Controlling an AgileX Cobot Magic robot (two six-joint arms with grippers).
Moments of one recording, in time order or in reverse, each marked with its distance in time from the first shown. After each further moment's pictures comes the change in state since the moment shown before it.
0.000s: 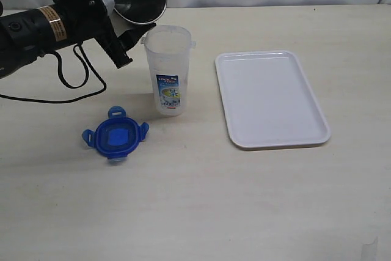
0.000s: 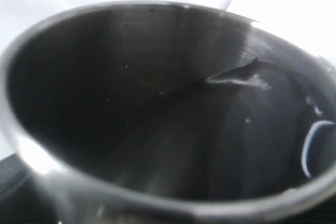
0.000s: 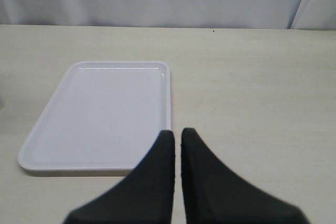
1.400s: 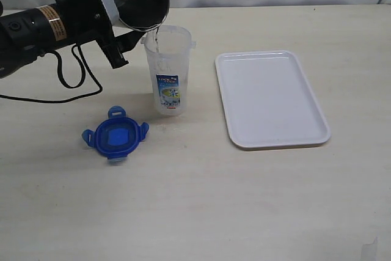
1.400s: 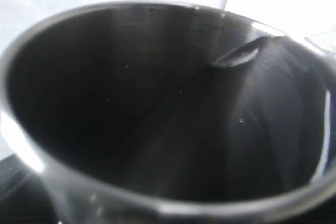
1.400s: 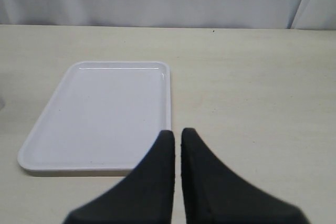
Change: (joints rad) left arm 0.000 0.000 0.000 -0.002 -0.017 0.210; right arm 0.000 0.000 0.000 0.000 0.000 0.000
